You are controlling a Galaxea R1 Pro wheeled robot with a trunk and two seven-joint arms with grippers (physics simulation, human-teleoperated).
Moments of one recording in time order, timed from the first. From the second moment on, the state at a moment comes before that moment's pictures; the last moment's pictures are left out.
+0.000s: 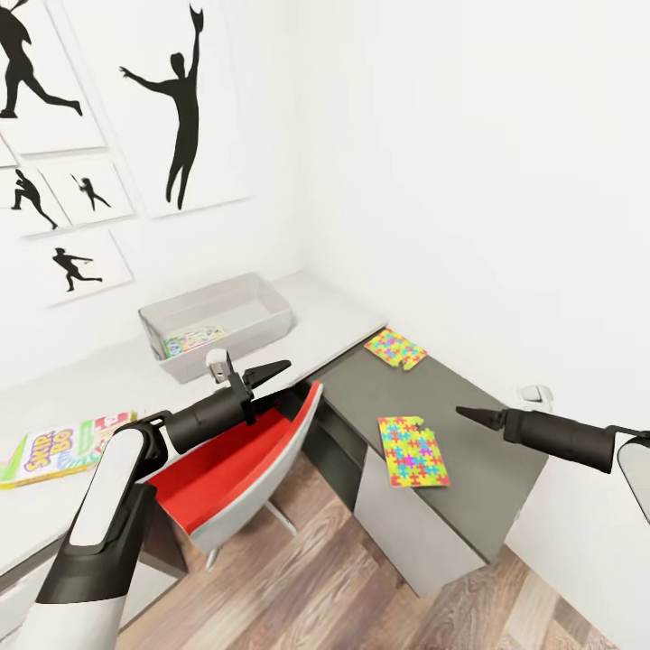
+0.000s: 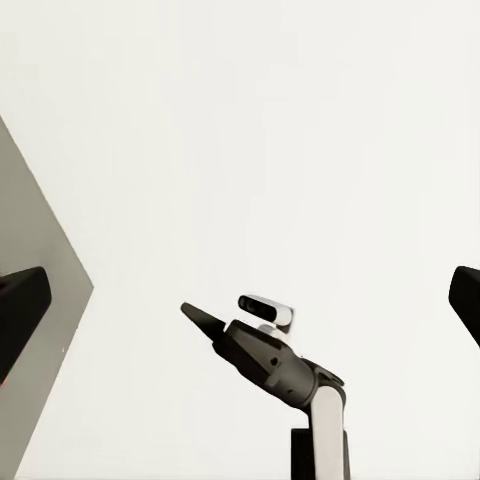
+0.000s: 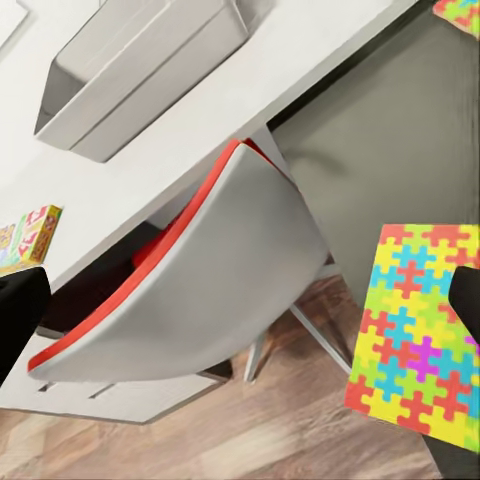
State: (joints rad) left arm -0.53 0.02 0.01 -1.60 1.47 1.01 -0.01; right arm -0.45 -0.45 -0.18 -1.62 -0.66 1.02 0.62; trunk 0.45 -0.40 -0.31
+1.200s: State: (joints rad) left arm -0.53 0.02 0.01 -1.60 1.47 1.01 -0.01; right arm -0.45 -0.45 -0.16 -1.62 -0.66 1.02 0.61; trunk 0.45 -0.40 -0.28
